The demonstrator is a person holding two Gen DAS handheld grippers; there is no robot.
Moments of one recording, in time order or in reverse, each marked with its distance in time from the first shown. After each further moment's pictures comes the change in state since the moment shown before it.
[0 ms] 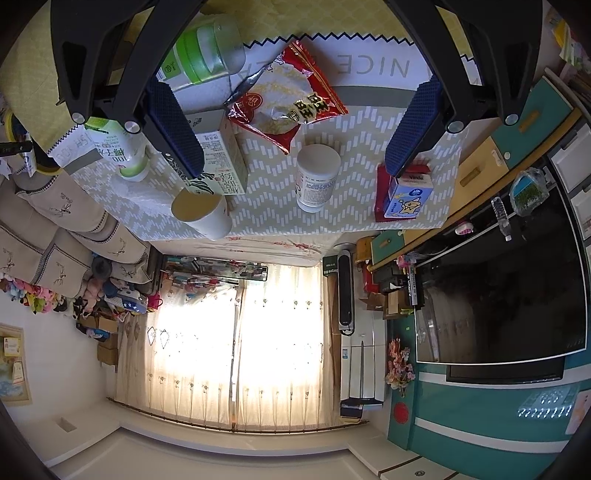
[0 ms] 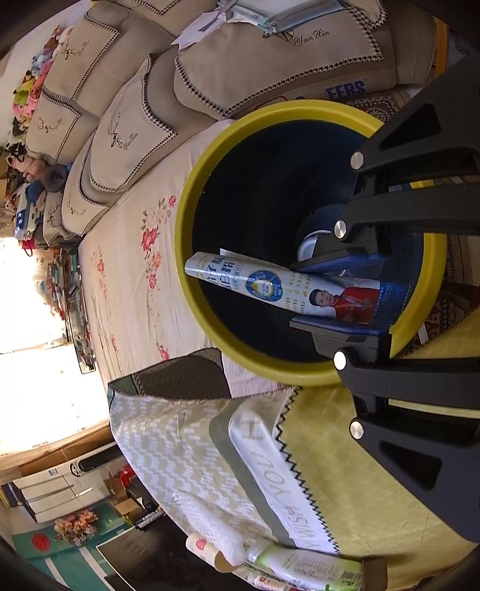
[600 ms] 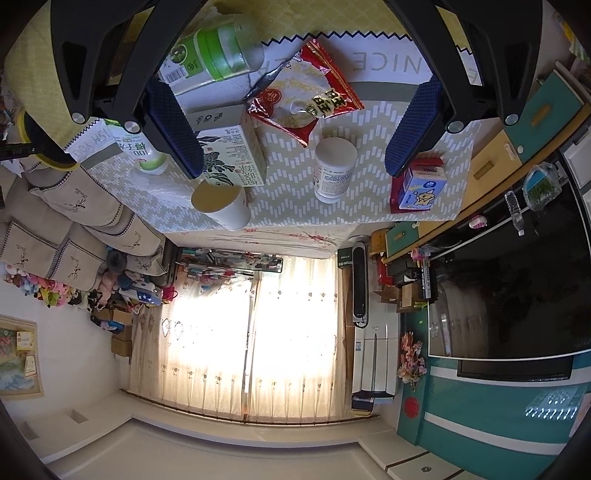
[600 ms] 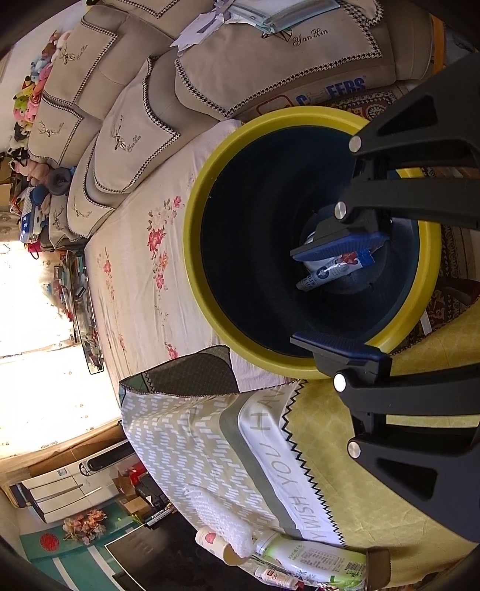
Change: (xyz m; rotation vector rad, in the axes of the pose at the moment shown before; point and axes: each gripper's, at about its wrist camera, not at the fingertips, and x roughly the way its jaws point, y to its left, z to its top) left arm -0.011 -0.008 -0.001 0.012 -0.048 -0.072; right arm -0.014 0.000 0.000 0.012 -0.031 0.017
